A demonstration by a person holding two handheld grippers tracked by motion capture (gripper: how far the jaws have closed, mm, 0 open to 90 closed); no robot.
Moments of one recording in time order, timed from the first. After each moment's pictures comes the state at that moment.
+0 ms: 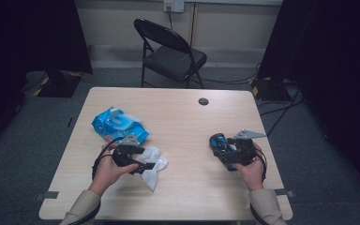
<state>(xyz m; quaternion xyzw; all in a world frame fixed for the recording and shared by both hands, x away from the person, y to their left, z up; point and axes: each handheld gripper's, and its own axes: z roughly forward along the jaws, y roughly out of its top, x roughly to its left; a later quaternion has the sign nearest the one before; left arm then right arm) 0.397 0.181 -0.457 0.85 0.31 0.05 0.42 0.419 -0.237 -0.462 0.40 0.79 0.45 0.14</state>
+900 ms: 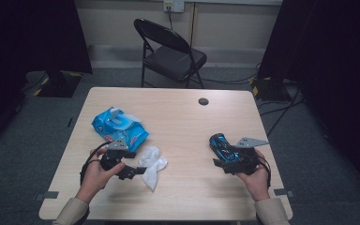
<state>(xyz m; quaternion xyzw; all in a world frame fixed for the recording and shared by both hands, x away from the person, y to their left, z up) 0.377 0.209 -0.455 0.85 0.32 0.03 0.43 0.390 -0.239 -0.458 0.36 0.81 0.45 0.12</state>
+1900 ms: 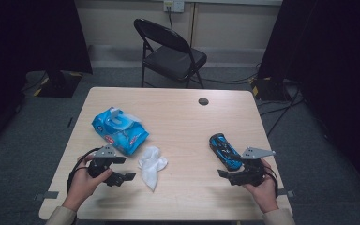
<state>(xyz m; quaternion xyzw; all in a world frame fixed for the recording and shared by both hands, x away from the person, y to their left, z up) 0.359 0.242 -0.463 0.85 0.31 0.05 0.43 0.362 -0.254 -0.465 0.34 0.82 0.46 0.11</state>
